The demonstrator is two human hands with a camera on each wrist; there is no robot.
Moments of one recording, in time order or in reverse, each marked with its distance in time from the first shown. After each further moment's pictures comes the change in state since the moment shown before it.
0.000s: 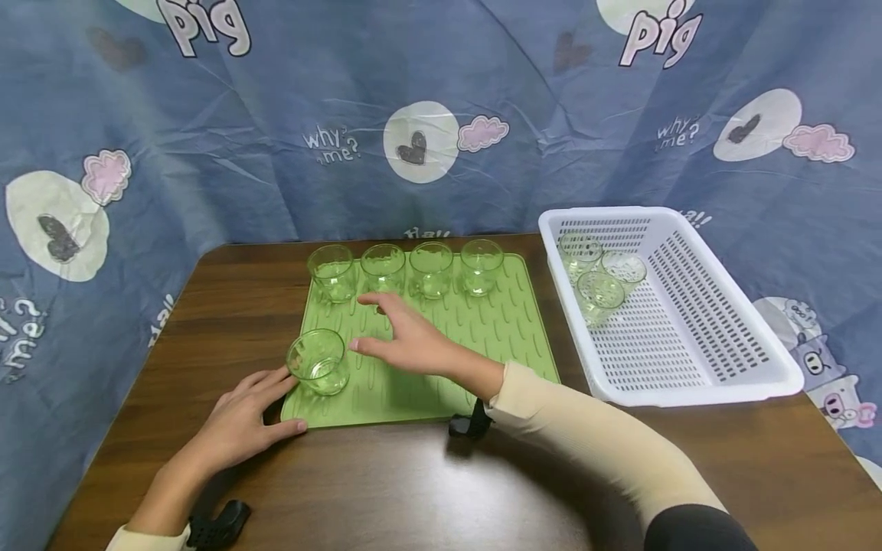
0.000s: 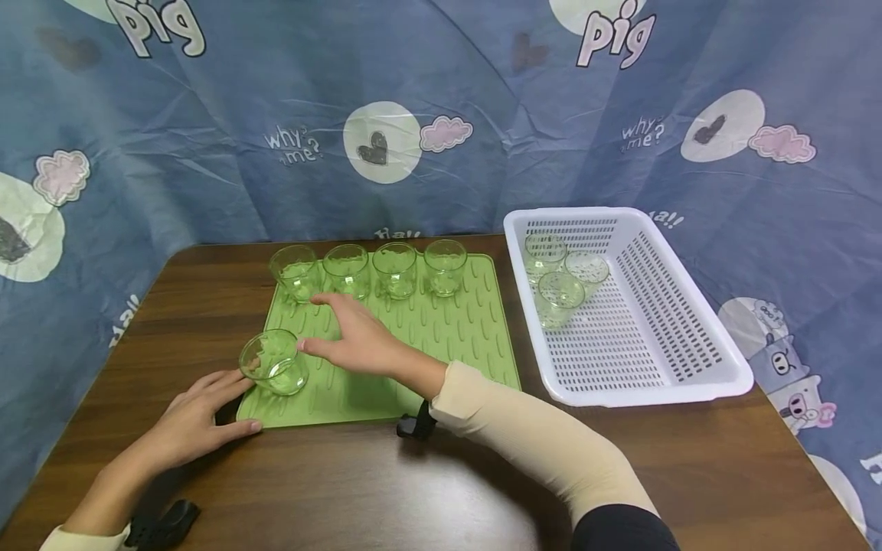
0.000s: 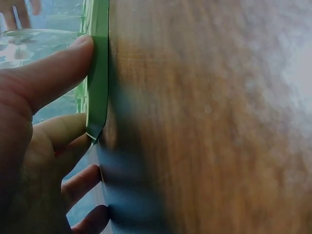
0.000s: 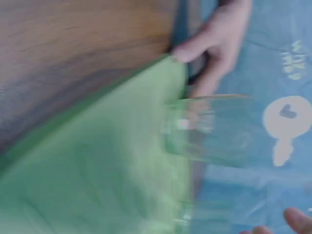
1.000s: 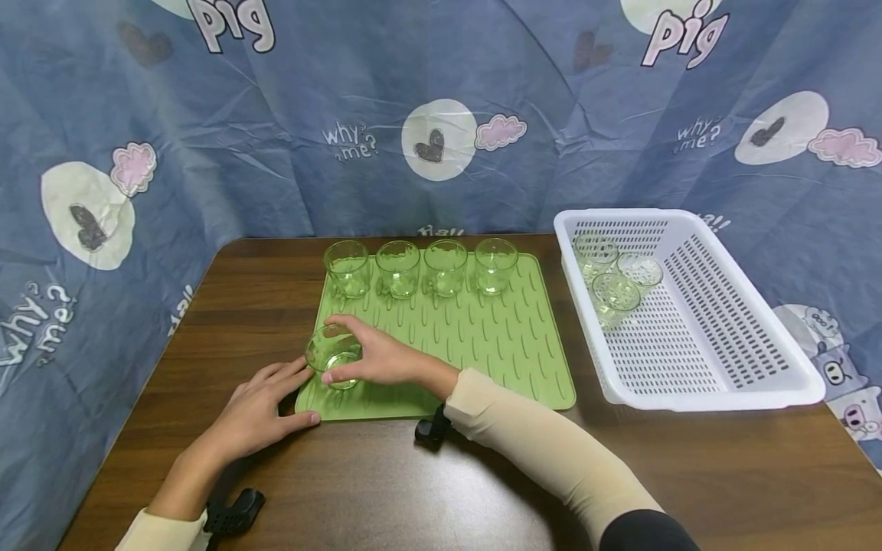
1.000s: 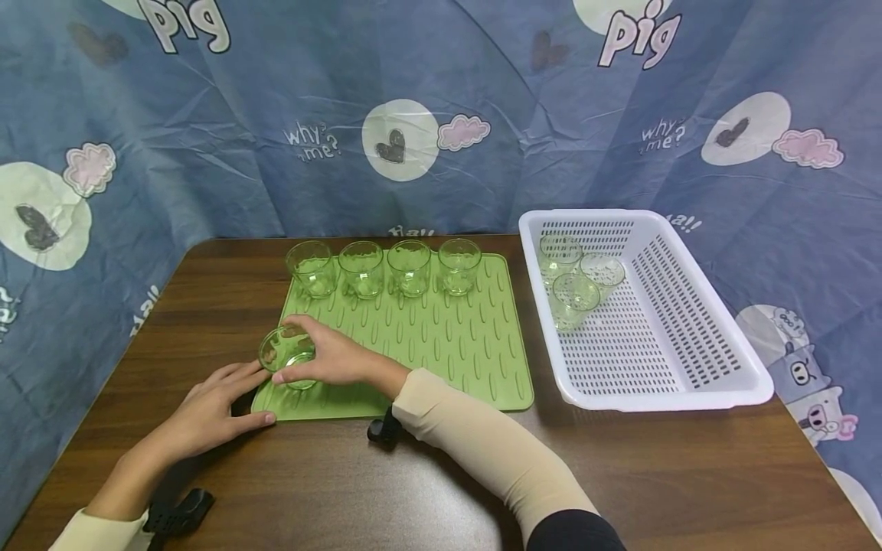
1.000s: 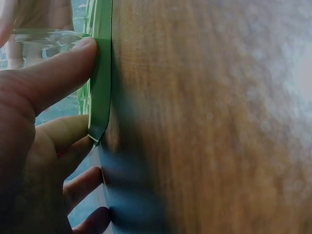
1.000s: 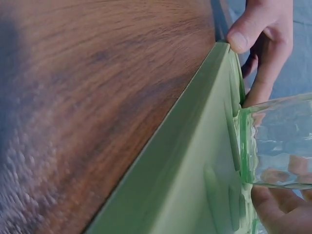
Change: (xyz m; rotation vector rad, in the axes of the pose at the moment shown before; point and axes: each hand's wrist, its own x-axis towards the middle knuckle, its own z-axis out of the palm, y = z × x) left_hand -0.002 0.000 -0.004 -0.011 0.002 -0.006; right_hand 0.047 0.021 0.068 0.206 -0.217 -0.103
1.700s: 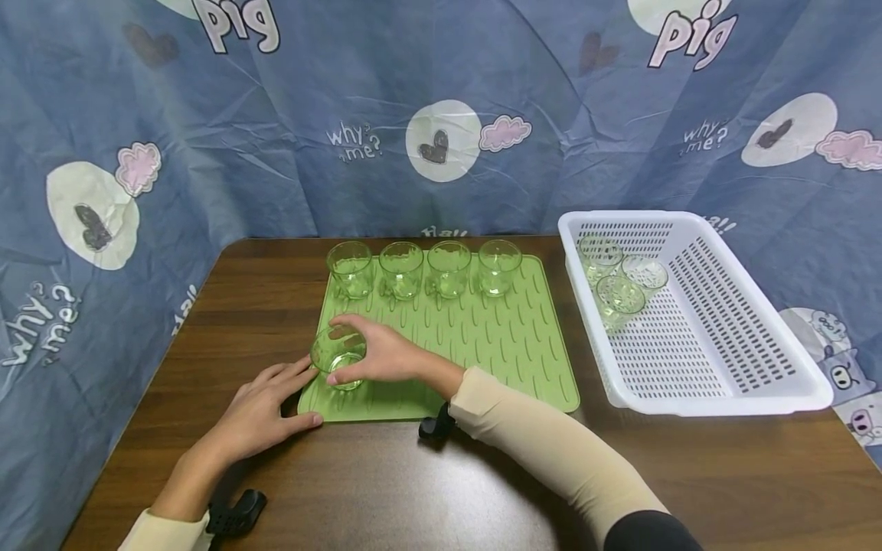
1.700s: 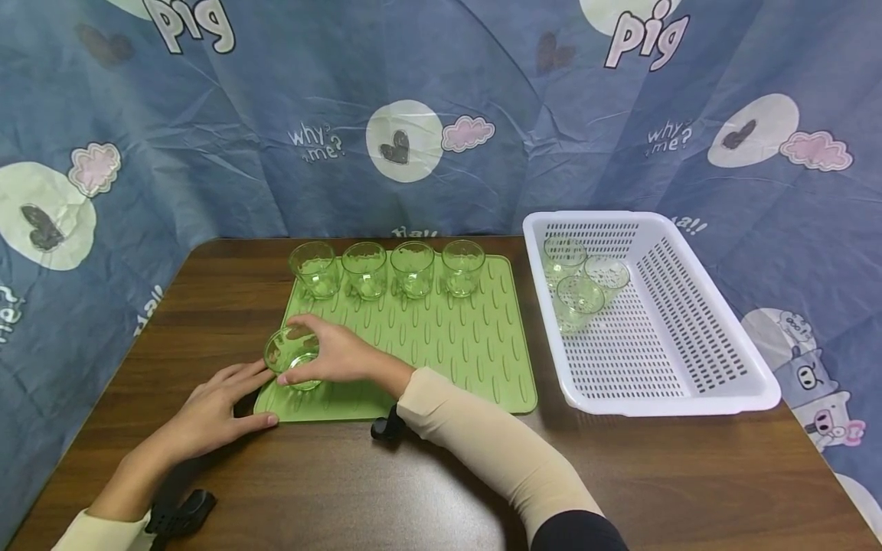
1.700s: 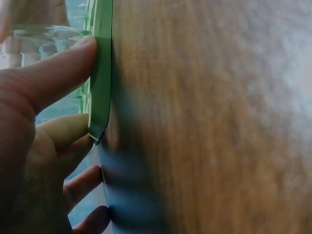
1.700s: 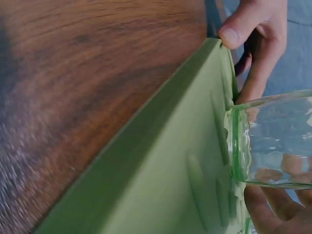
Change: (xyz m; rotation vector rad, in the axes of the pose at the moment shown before) left_hand 0.001 0.000 0.000 -0.018 0.005 0.004; right_hand -0.001 -0.006 -0.007 -0.071 0.012 0.015
